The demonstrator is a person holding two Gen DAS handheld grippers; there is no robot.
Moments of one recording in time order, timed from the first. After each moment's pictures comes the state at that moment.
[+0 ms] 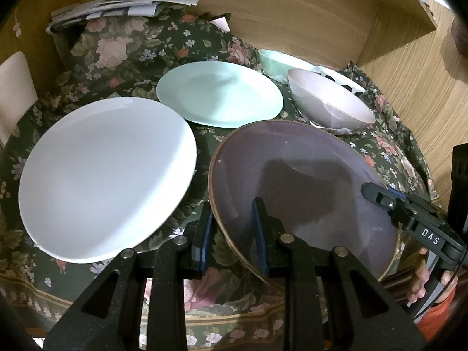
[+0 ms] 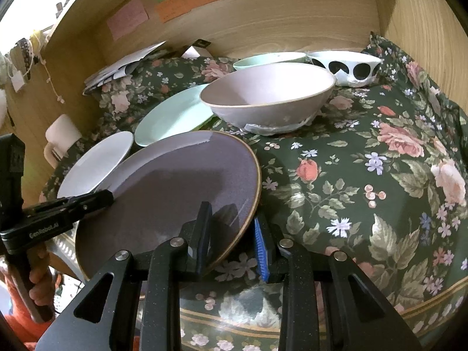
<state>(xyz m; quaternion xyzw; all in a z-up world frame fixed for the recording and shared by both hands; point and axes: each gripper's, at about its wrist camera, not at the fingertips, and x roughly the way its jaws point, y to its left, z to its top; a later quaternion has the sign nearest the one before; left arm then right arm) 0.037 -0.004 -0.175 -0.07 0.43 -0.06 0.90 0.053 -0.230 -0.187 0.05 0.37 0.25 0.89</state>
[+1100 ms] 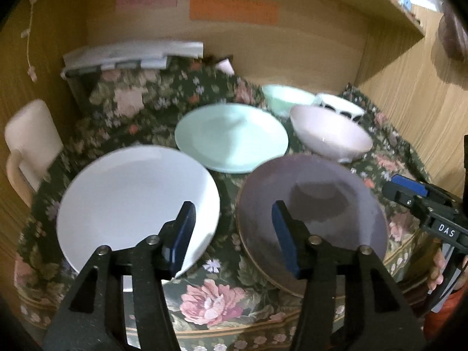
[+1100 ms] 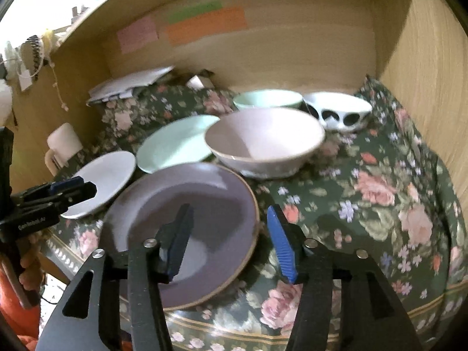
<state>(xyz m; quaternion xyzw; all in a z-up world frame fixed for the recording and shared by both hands) 0.024 0.006 -0.134 -0.03 0.35 -0.03 0.94 0.044 -0.232 -0.144 0.01 0.31 0.23 0.92</state>
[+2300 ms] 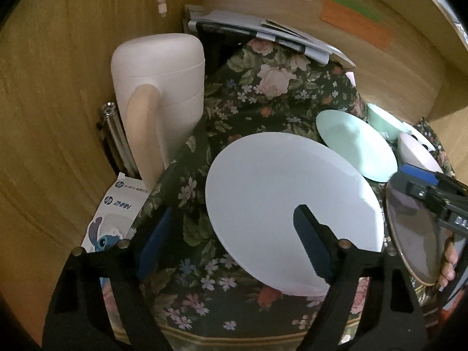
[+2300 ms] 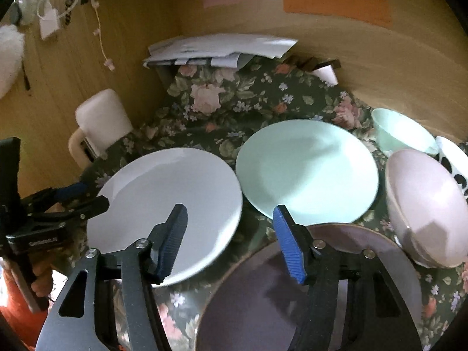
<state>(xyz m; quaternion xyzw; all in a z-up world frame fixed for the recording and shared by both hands) 0.015 0.167 -0.157 -0.09 0.37 0.09 0.92 0.086 -0.050 -0.153 -0.06 0.35 0.35 0.87</state>
